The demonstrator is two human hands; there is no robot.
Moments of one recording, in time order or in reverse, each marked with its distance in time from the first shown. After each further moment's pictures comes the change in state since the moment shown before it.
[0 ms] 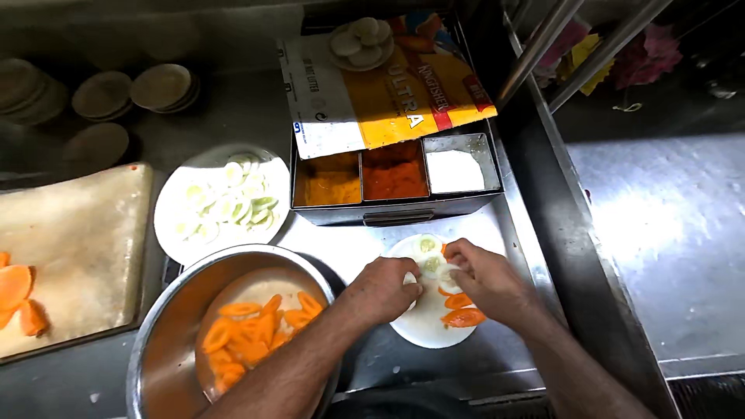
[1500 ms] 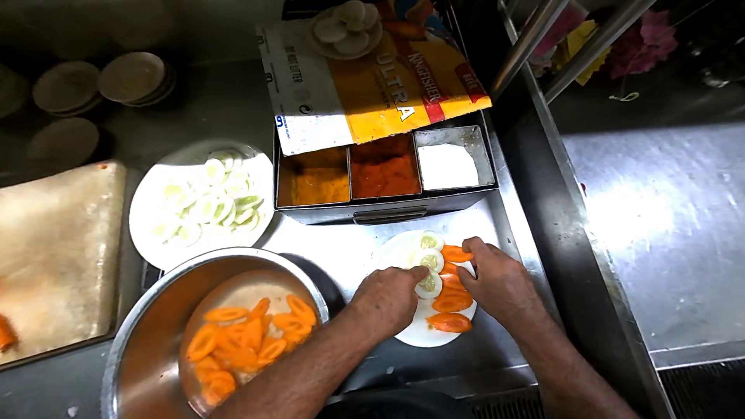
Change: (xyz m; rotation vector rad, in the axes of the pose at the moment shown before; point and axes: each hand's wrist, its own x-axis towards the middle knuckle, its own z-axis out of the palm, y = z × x) left_hand 0.014 0.010 0.024 0.243 -0.058 0.024; right_hand -0.005 0.040 0.023 -0.395 0.426 -0.064
